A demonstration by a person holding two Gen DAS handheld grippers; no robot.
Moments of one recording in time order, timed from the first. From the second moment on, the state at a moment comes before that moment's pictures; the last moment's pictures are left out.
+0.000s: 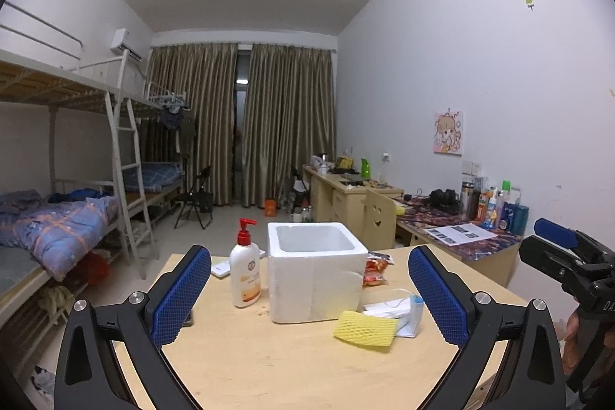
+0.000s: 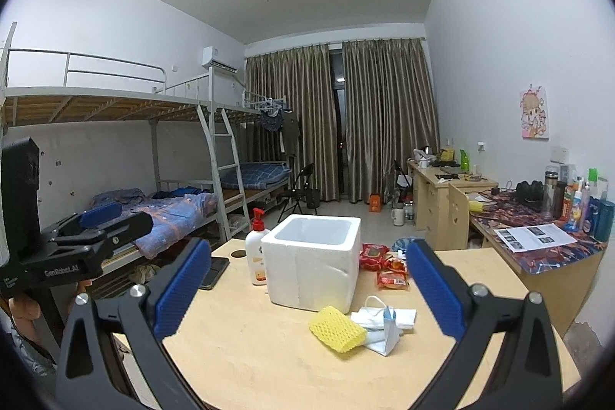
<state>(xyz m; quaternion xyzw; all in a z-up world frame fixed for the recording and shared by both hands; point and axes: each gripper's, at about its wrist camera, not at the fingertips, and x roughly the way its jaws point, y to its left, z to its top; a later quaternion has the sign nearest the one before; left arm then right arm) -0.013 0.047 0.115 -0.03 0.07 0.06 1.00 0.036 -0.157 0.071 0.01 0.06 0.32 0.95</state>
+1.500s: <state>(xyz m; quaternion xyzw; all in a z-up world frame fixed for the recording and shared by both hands) 0.034 0.040 0.026 -0.04 0.11 0.01 0.99 0.067 -0.183 -0.009 0.01 0.14 0.25 0.96</state>
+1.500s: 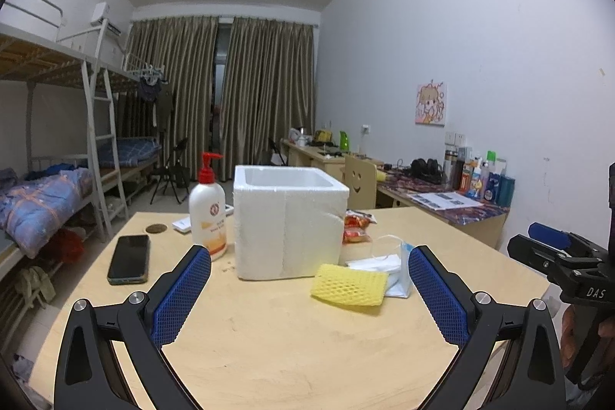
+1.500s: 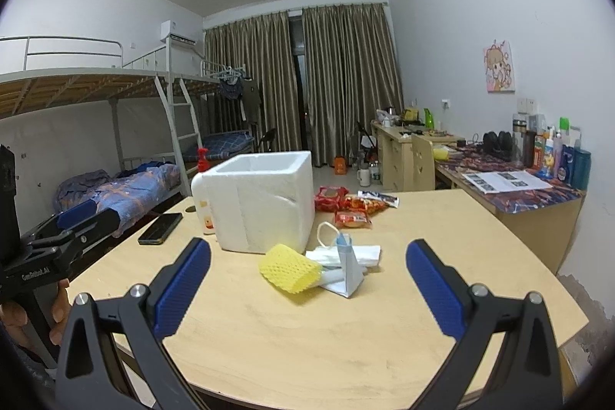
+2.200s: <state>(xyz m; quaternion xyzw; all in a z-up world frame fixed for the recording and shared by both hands) 0.127 0.020 -0.016 -0.03 0.20 -0.03 0.98 0.135 -0.178 -0.041 0.00 0.21 0.23 0.95</state>
